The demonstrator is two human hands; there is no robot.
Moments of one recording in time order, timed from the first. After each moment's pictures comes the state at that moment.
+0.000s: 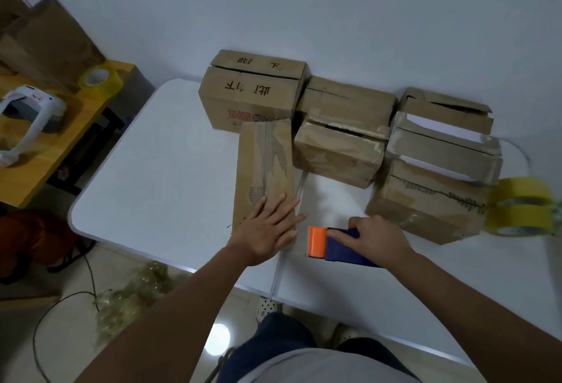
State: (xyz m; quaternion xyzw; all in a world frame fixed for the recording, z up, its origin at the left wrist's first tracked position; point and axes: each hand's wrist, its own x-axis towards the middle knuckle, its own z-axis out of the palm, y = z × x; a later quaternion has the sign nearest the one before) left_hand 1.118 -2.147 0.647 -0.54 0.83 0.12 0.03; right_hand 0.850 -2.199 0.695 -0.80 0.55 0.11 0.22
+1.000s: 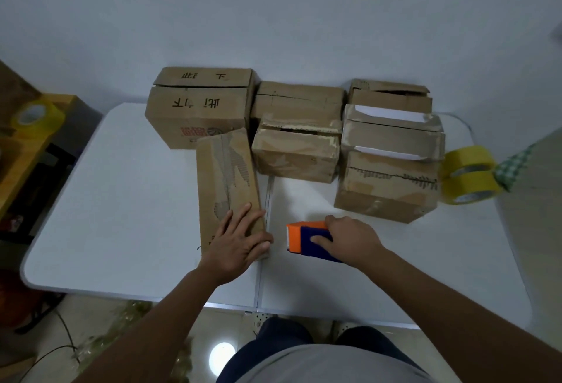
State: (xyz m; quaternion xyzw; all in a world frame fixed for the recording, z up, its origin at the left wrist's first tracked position) left_hand 1.123 -2.147 0.632 -0.52 0.85 0.10 -0.06; right_hand 0.842 -2.184 0.696 -0.77 0.59 0.12 0.22
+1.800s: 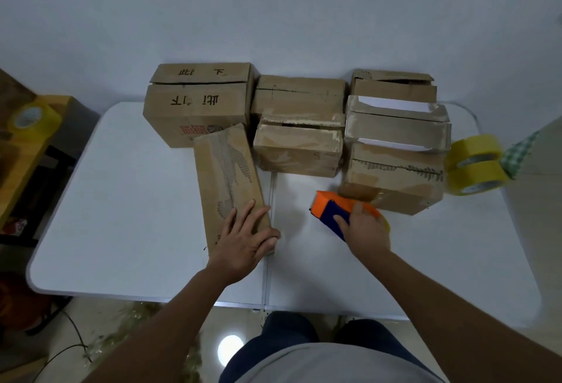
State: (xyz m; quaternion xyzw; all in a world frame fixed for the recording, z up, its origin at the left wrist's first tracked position) left_hand 1.118 -2.148 0.634 -0.53 0.84 0.10 -0.07; right_hand 0.835 -2.184 0.654 -0.65 0.74 0.05 0.17
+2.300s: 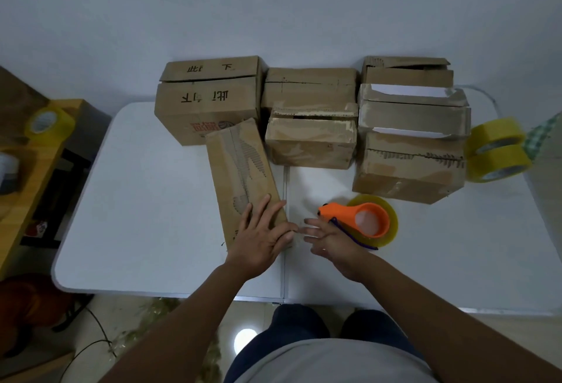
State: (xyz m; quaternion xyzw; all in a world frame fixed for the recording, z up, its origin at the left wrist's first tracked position) left_hand 1.119 -2.146 0.637 -0.53 0.84 0.11 -0.05; right_hand 0.907 -2.151 0.653 -0.31 0.53 -0.21 0.76
